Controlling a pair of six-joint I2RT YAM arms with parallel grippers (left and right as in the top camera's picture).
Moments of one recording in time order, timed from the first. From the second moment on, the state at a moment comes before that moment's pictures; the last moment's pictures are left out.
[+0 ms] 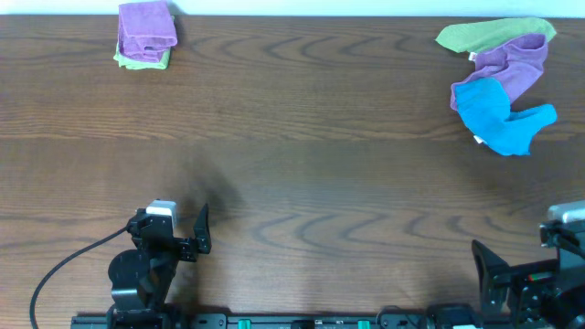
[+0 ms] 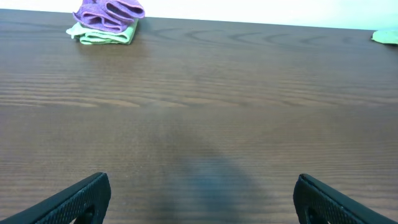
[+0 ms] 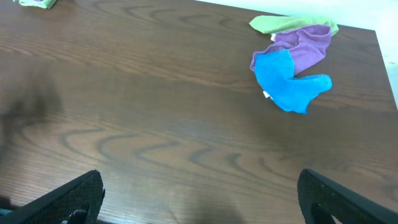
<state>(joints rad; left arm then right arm) 0.03 0.01 0.14 -0.47 0.20 -0.04 0.08 0.85 1.85 -1.70 -0.03 -0.07</state>
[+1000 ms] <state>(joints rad) 0.03 0.01 0.14 -0.47 0.19 -0.04 0.05 0.40 0.93 -1.03 -0.08 -0.07</state>
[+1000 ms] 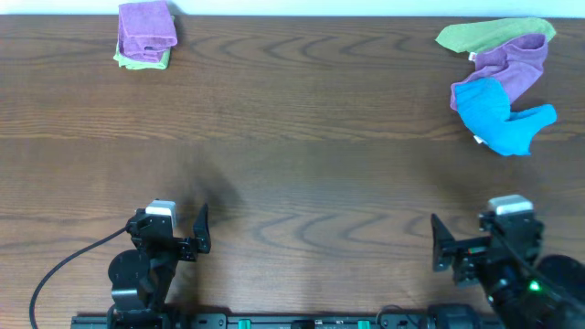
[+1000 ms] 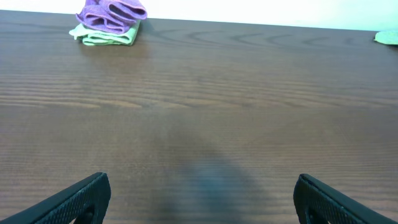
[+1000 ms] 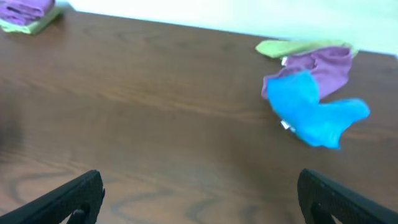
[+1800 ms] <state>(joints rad) 0.03 0.01 0.14 -0.47 0.19 -0.04 0.01 0.02 0.33 -0.88 -0.08 -0.07</state>
